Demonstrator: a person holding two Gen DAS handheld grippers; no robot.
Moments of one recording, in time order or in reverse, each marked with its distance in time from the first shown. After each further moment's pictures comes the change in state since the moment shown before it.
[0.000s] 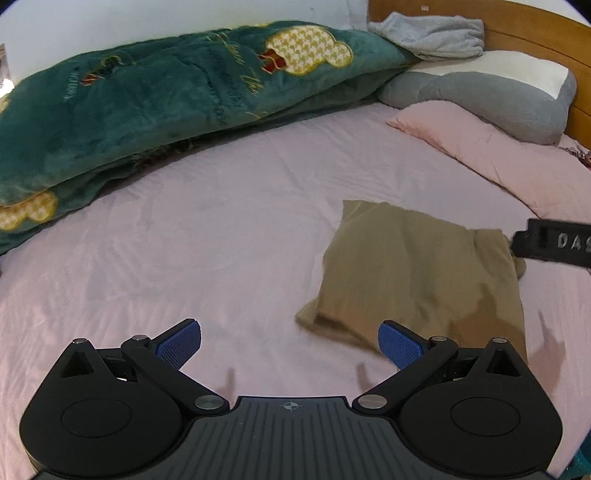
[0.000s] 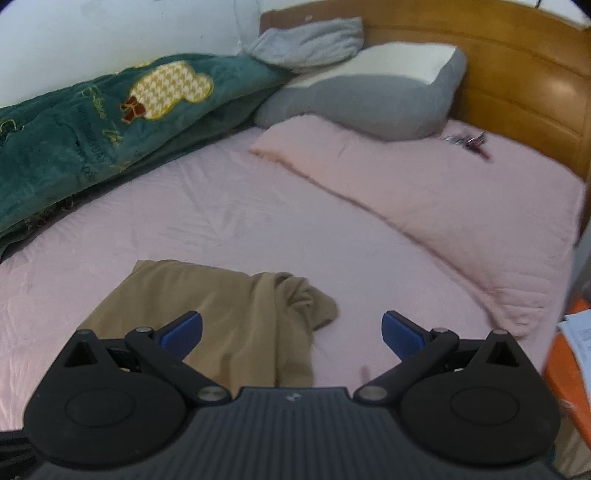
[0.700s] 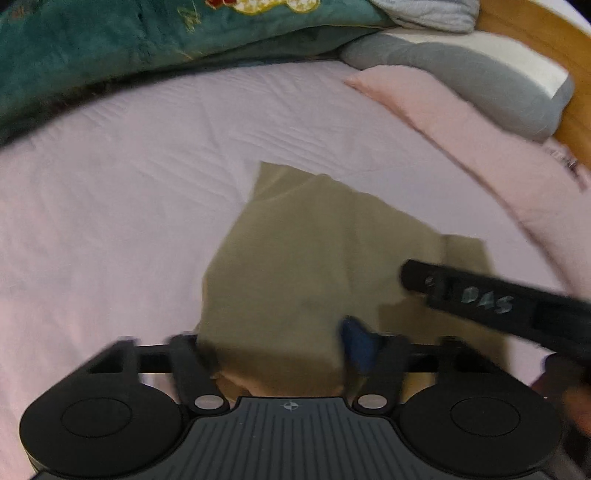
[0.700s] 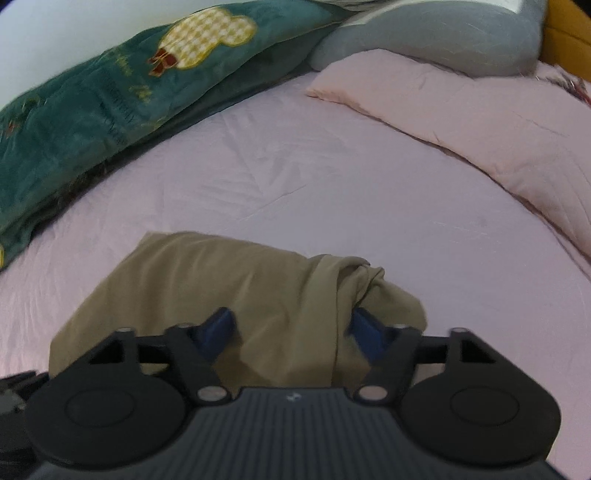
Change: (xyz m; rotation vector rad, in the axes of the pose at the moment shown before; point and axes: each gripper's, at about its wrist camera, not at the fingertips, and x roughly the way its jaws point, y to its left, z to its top) left arm 0.112 -0.047 0.017 -0.124 0.121 -0.261; right arm 0.088 0.001 -0.002 -0.042 0.129 0.213
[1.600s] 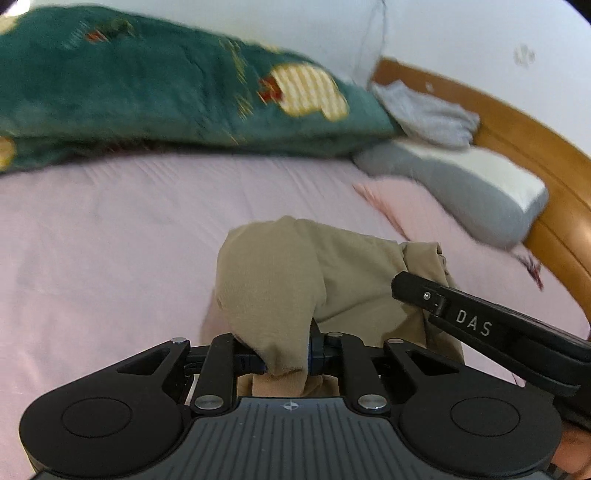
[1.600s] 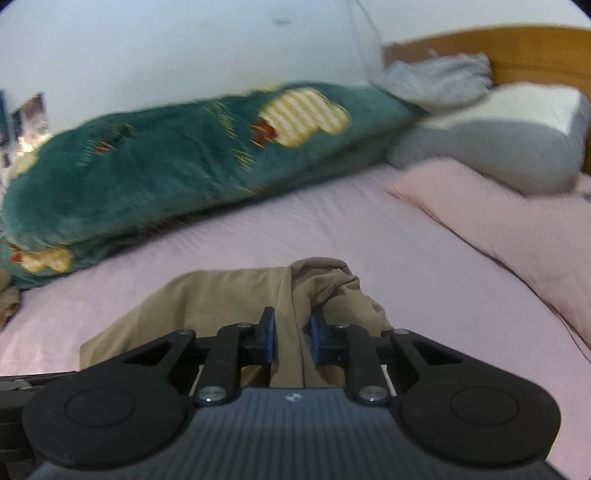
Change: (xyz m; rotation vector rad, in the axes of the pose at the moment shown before) left arm -0.127 0.053 -0.015 -0.140 -0.304 -0.011; right arm -0.078 0.070 0.002 -0.194 -0.280 0.192
